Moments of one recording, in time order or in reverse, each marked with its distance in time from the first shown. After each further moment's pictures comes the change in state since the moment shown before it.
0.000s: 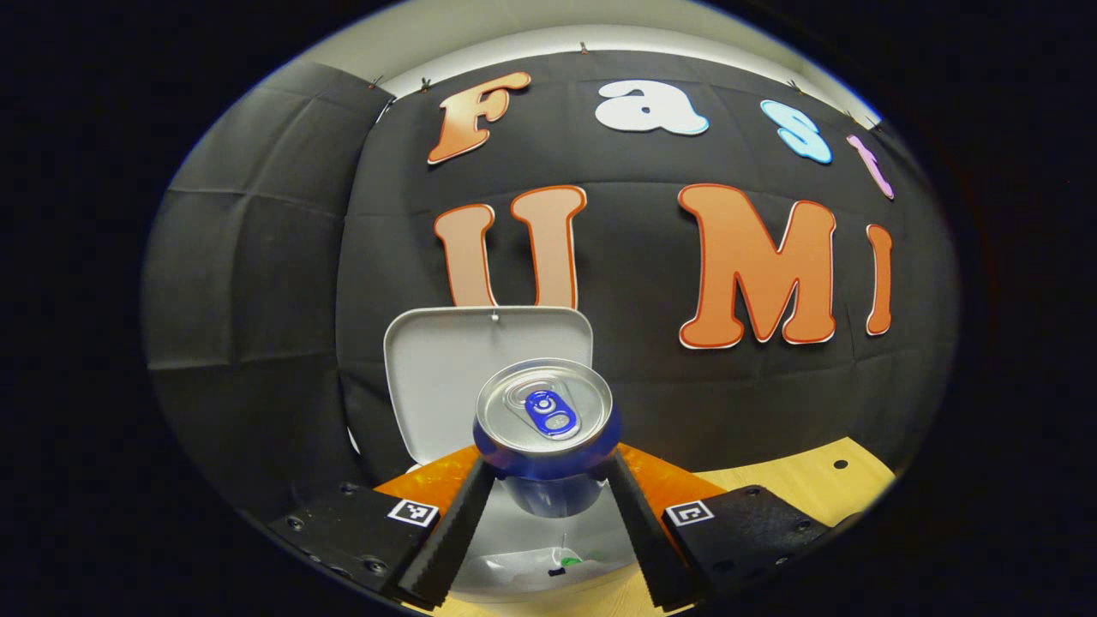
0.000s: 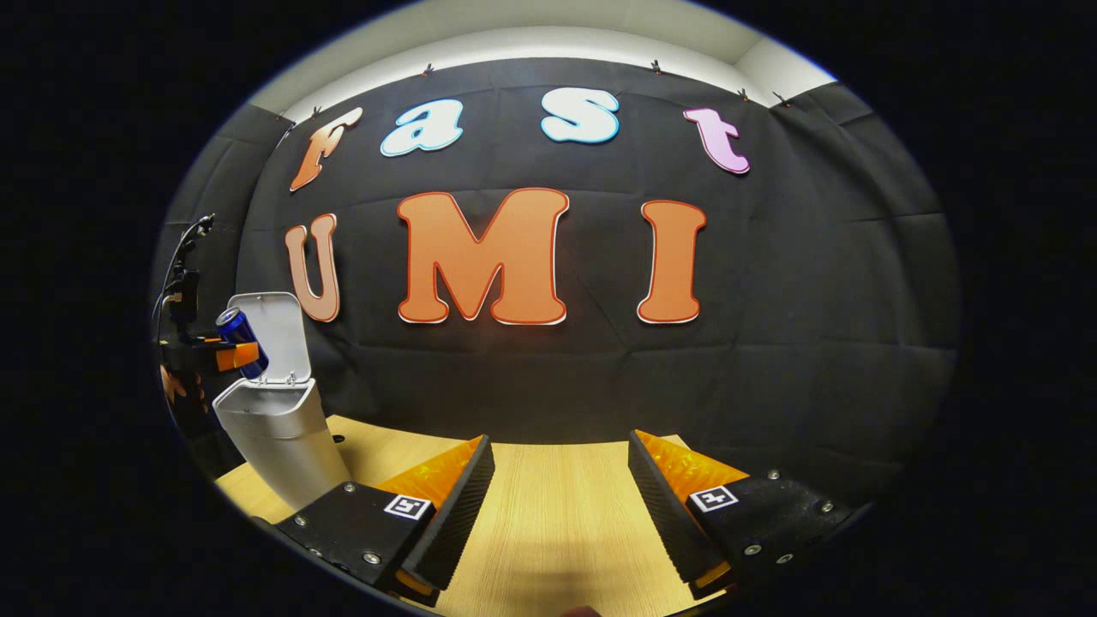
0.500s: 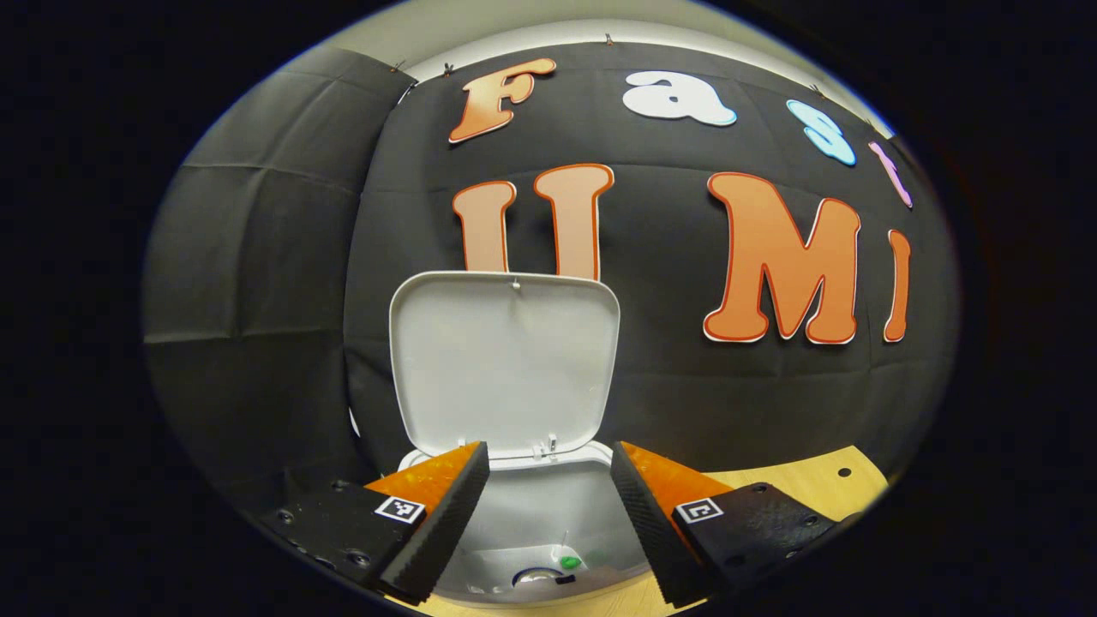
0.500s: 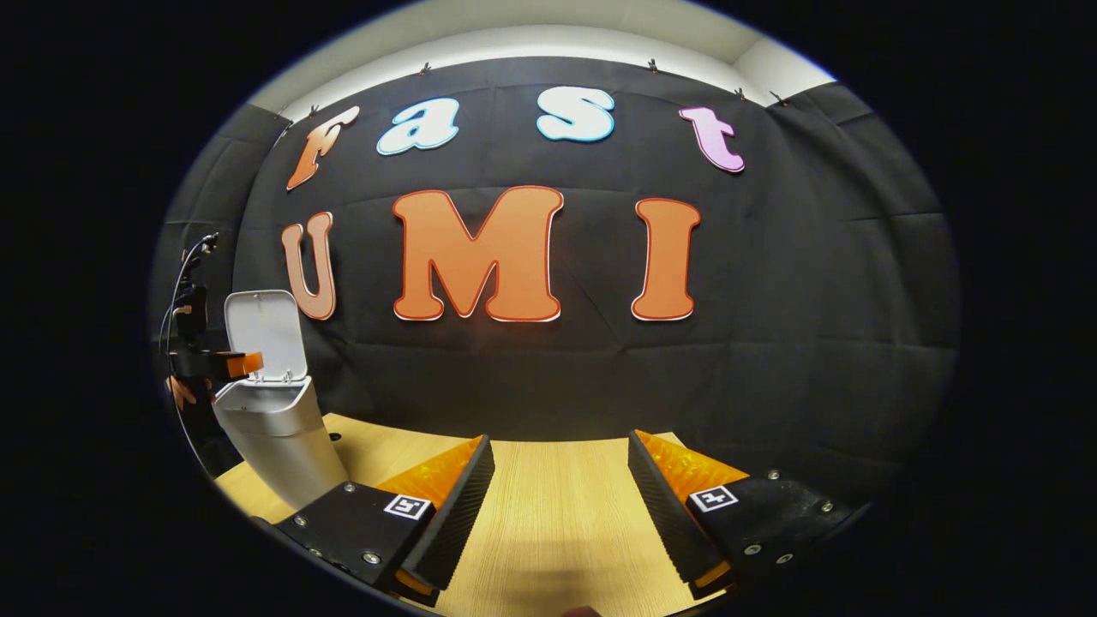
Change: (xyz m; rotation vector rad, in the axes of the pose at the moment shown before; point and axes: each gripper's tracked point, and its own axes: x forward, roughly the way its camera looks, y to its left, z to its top) left arm 0.013 0.009 -0.002 -0.029 -0.007 0.040; right arm -0.001 -0.003 0.002 -0.006 -0.004 -0.011
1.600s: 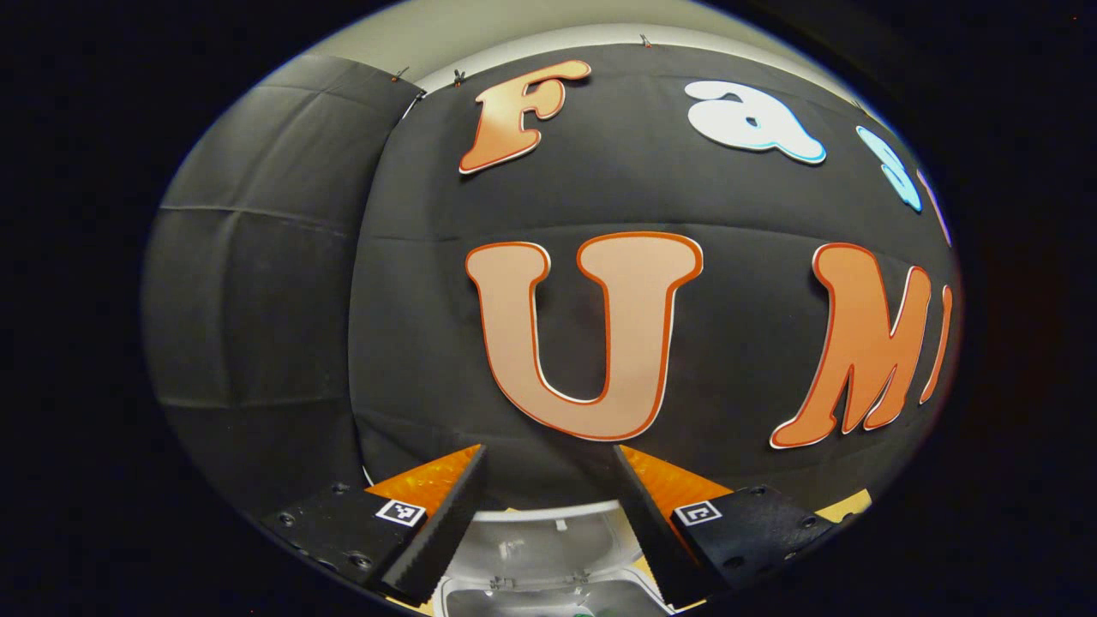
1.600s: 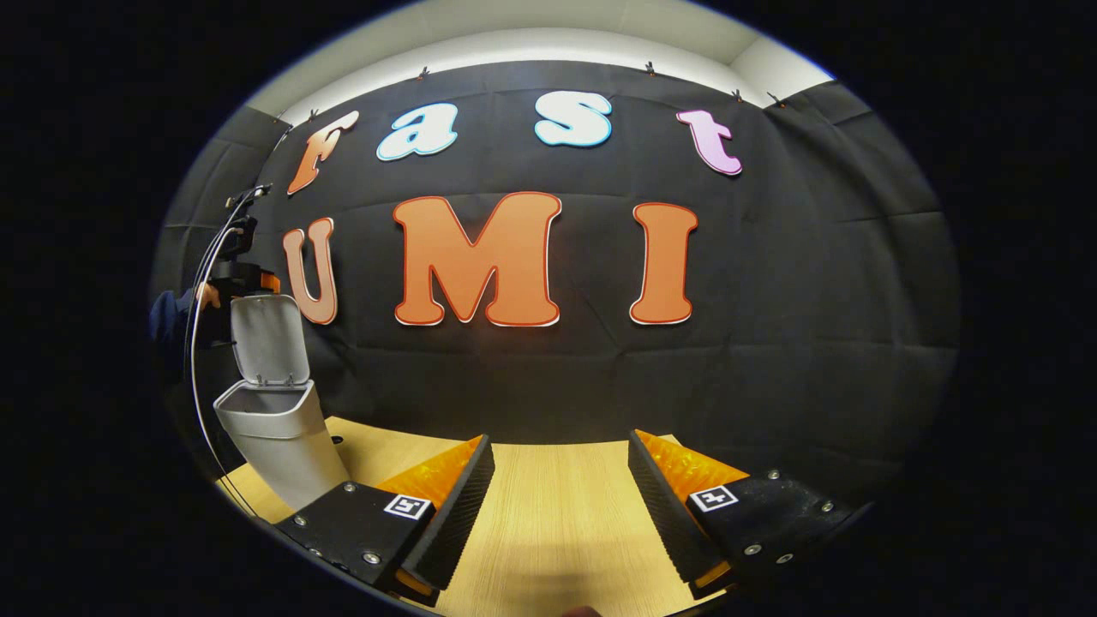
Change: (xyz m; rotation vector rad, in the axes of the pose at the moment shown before) left arm 0.119 0.043 0.120 -0.025 0.033 0.101; right arm -0.005 -0.002 0.003 0.007 -0.010 -0.001
